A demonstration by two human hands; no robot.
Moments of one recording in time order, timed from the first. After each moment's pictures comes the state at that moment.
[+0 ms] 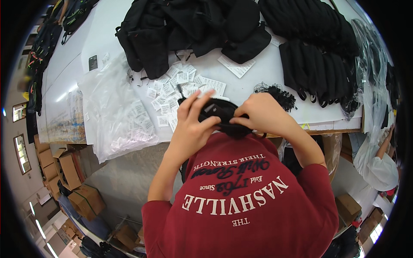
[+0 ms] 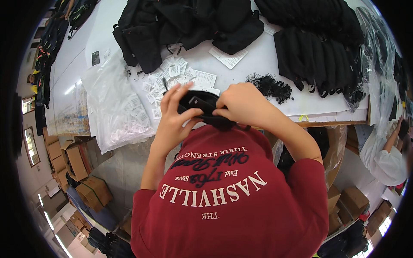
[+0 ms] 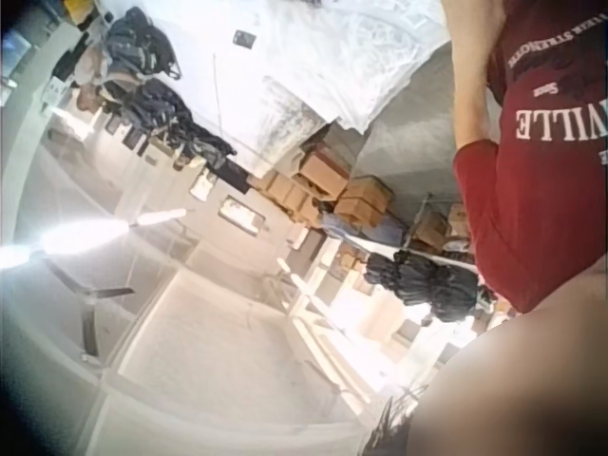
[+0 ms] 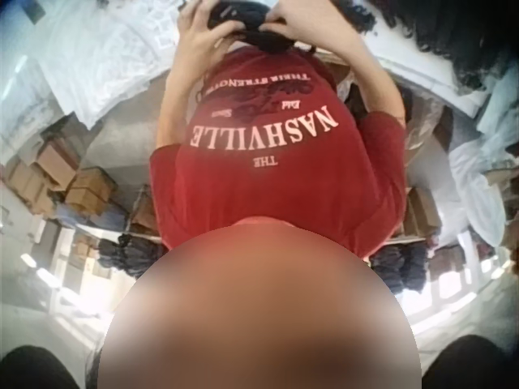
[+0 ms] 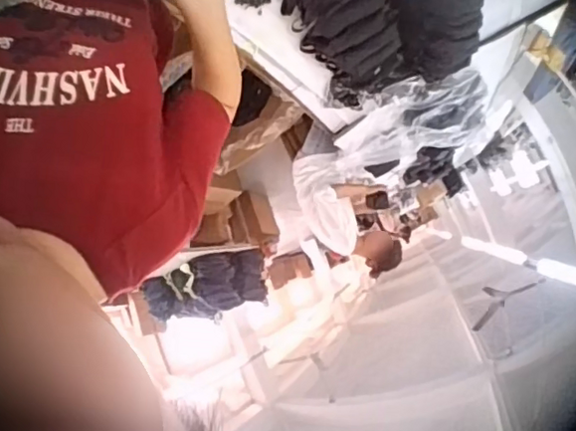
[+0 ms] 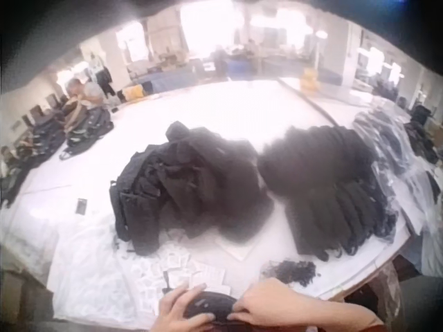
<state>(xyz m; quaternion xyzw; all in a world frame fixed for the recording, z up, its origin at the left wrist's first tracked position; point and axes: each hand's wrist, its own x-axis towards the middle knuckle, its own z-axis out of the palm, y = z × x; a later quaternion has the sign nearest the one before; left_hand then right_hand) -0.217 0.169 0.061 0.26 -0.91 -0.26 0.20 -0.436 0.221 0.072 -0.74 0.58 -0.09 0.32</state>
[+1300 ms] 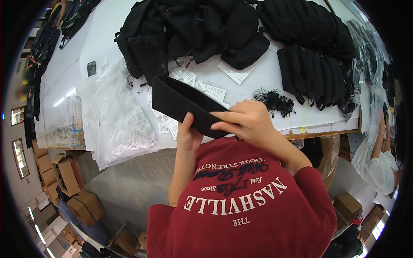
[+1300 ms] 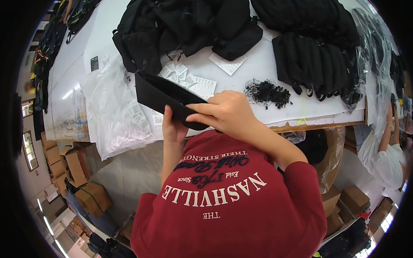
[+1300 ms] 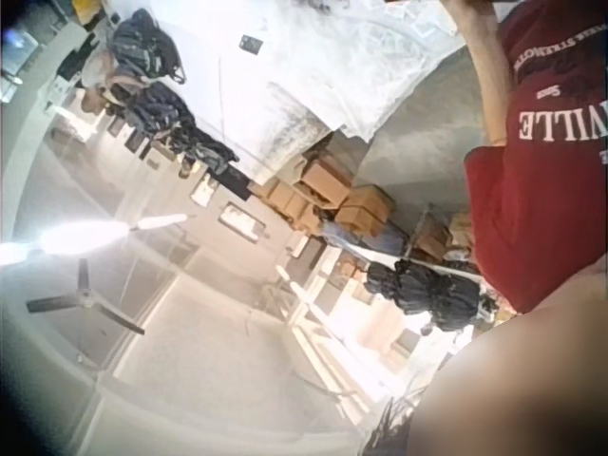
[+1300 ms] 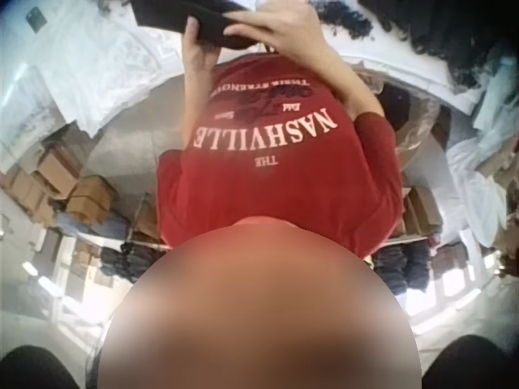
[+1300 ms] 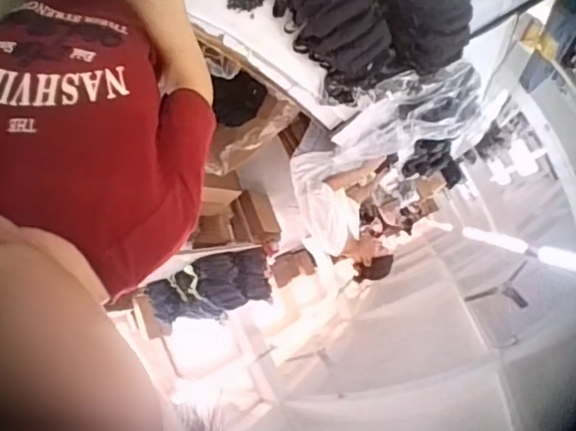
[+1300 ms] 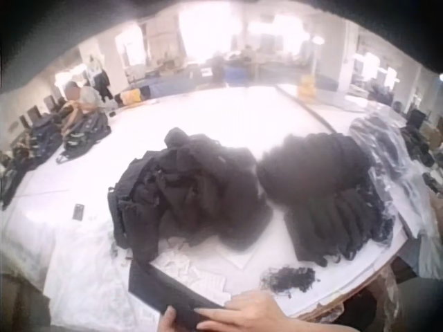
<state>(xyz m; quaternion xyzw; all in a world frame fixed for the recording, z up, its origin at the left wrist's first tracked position) -0.211 0.175 -0.020 0.25 -0.15 -0.84 0.46 -0.400 0.221 0.069 -0.72 0.56 -0.39 0.13</state>
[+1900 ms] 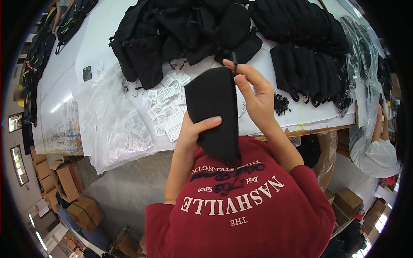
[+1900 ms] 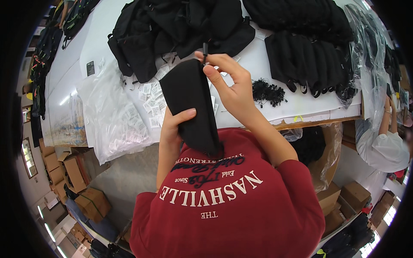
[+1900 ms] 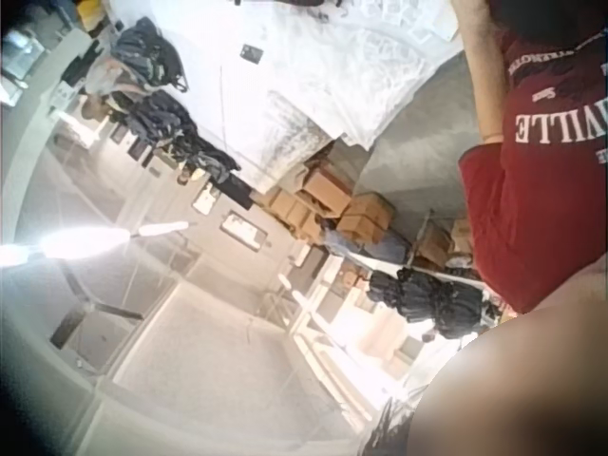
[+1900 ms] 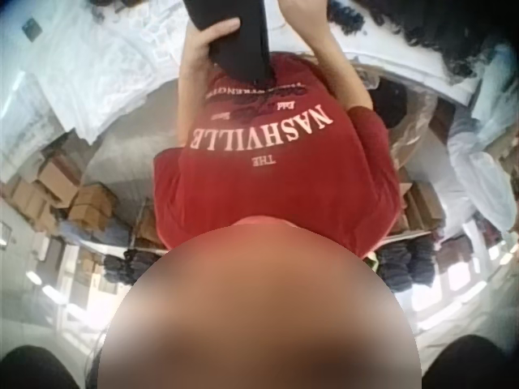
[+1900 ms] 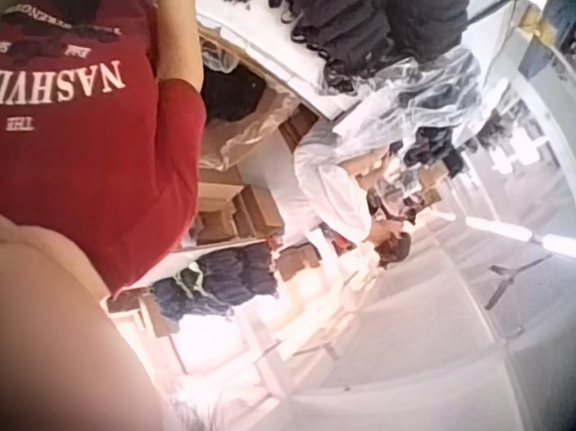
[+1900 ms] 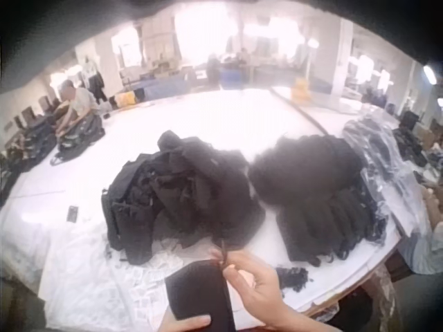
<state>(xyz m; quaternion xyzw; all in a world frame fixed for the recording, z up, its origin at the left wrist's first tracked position) -0.240 0.163 0.047 0.33 -0.31 -0.84 0.28 -0.416 0.195 0.067 -0.50 0.54 -0.63 0.25</state>
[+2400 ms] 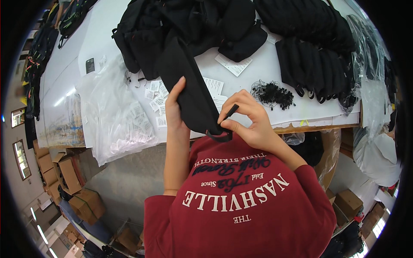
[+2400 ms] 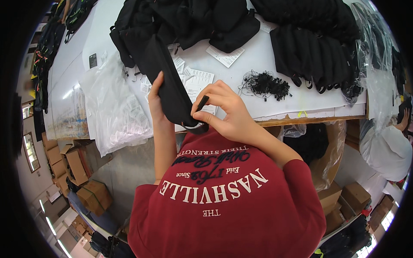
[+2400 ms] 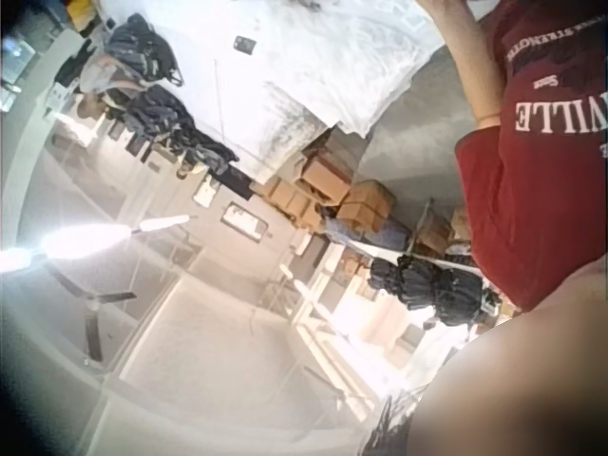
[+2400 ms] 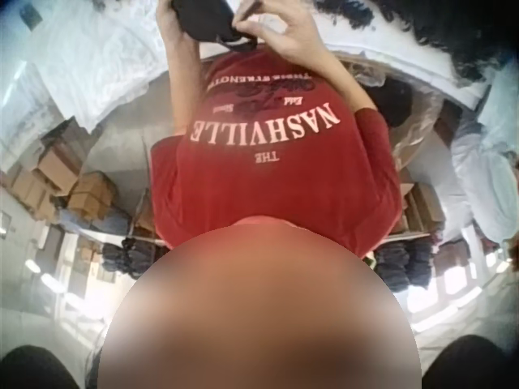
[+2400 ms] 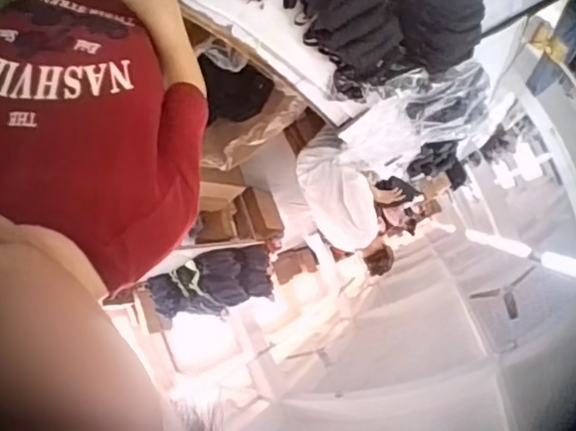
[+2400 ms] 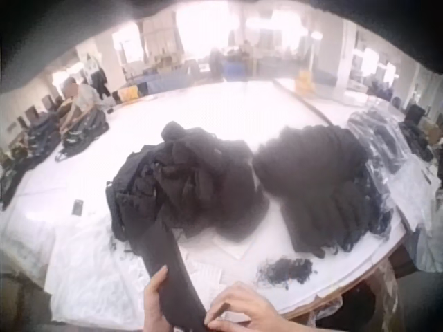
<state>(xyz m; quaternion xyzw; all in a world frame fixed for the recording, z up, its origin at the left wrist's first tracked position) -0.240 0.125 0.032 0.27 -0.09 -0.88 0.38 -0.400 0.241 0.077 -0.58 0.53 -0.52 0.34</state>
